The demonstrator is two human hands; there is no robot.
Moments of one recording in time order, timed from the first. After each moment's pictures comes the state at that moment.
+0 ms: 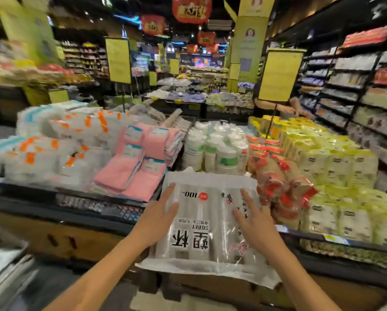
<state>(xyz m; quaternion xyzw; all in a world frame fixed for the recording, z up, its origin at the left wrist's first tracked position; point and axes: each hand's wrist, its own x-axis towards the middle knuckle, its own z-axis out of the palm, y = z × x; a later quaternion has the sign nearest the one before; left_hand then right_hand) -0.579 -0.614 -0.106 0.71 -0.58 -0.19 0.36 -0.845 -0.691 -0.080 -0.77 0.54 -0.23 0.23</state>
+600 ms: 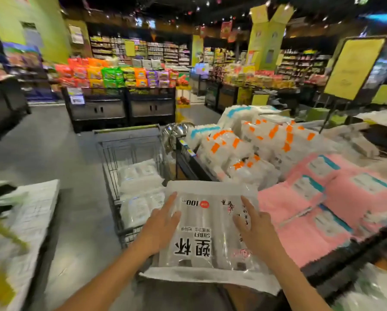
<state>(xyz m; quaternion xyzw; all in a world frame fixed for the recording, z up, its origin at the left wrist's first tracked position) -0.344 -0.467 -0.138 0.89 -0.12 -0.07 0.43 -0.407 -0.737 -0.127 -0.94 0.12 -0.07 0.30</state>
